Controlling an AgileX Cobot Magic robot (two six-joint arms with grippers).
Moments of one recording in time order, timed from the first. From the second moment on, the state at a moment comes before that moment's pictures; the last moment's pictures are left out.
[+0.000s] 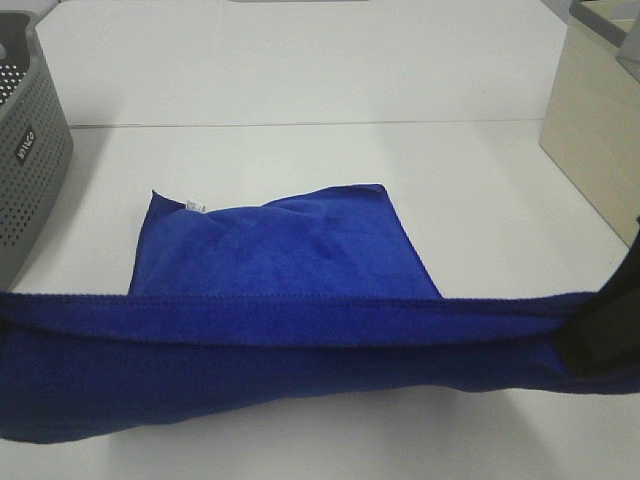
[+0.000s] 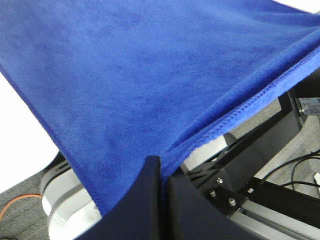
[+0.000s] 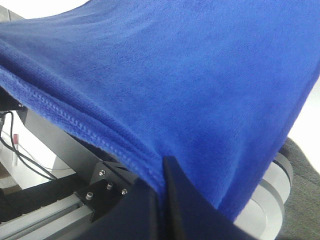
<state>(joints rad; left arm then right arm) -0.36 0.97 -0.85 -0.53 1.17 0.03 0.28 1.00 -0.79 0.62 1.20 -0.14</state>
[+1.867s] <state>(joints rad) -0.62 1.46 -0.68 -0.53 1.14 0.04 0.28 1.25 -0.50 0.65 1.21 -0.15</state>
